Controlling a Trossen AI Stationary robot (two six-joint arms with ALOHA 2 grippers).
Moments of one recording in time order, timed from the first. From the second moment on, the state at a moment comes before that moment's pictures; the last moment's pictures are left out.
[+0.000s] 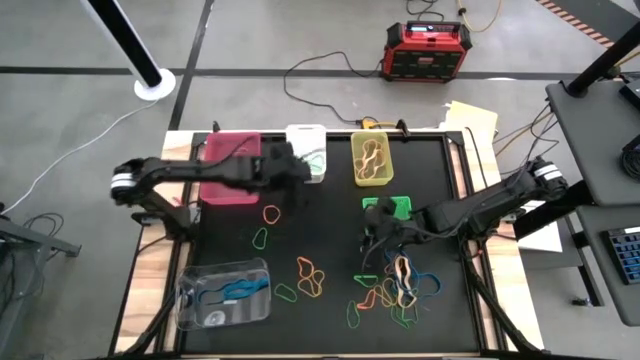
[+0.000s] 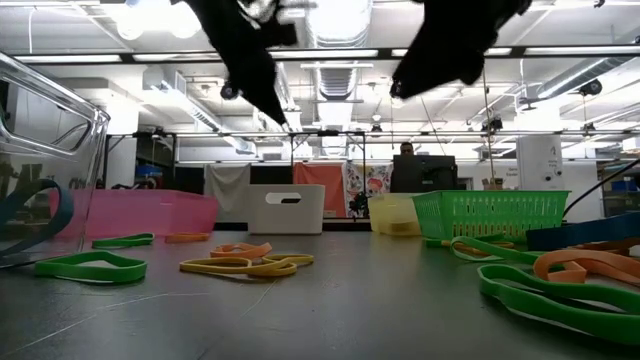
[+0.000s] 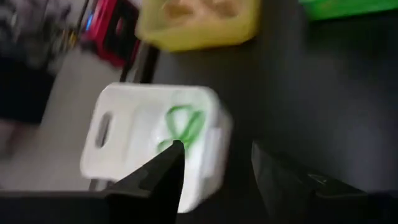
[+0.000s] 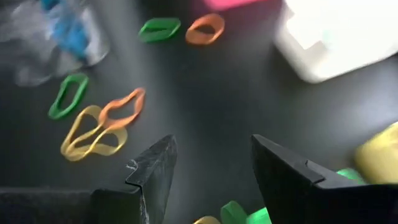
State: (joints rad) left arm 0.13 1.52 1.22 -0.60 -0.43 0.18; right arm 0.30 1.42 1.00 -0.38 0.42 0.48
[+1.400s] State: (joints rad) left arm -0.33 1.08 0.84 -0.26 -0.43 0.09; right arm 0.60 1.80 1.20 -0.63 0.32 0.82
